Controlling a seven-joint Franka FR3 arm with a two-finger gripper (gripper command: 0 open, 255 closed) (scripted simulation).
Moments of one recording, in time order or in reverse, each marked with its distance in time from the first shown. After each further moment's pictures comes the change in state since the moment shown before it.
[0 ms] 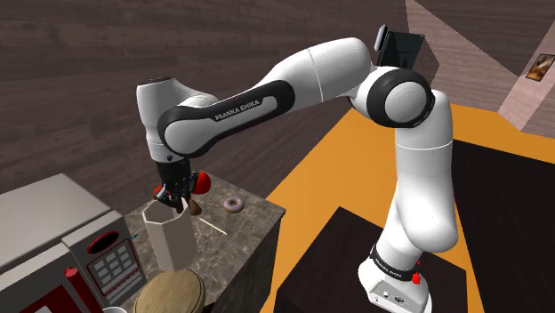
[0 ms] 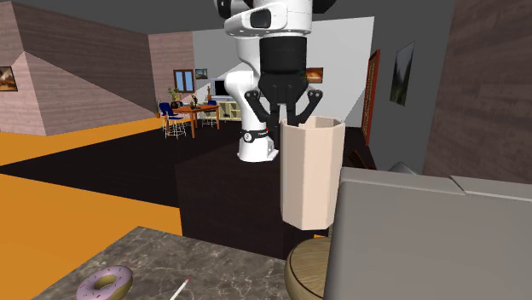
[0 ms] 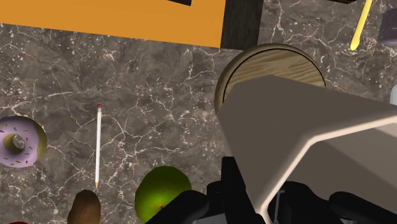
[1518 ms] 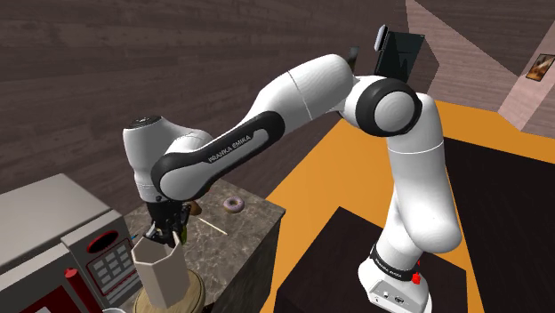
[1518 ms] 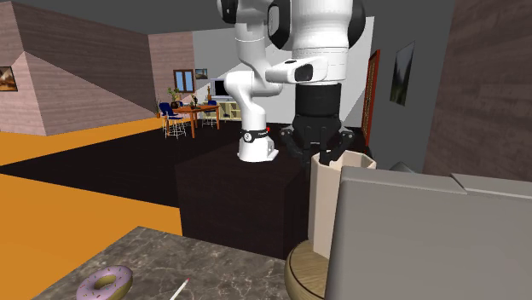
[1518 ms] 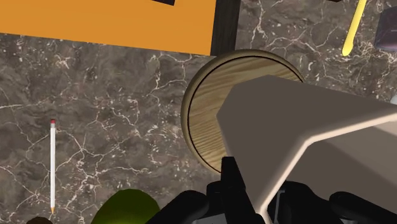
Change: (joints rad) arm 0.078 0.094 0.014 -0.046 -0.039 0.135 0.112
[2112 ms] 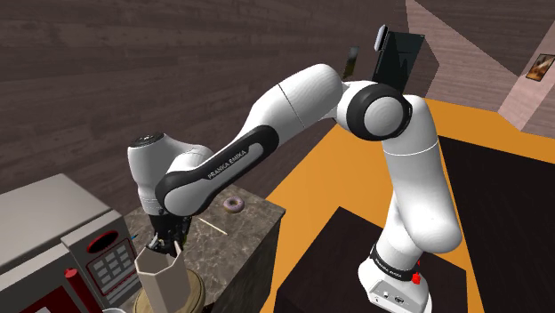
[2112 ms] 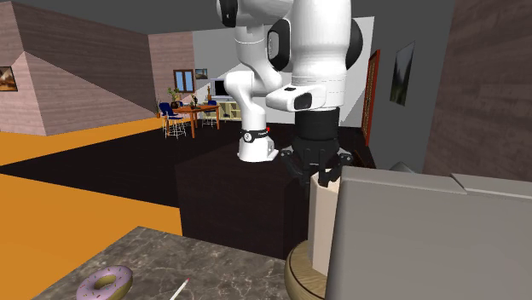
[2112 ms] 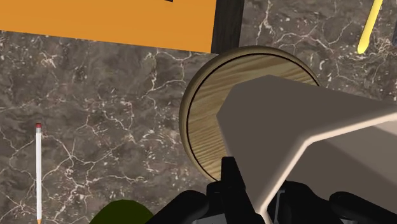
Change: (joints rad) arm 0.008 0.053 -0.011 -0.025 -0.019 0.078 0.009
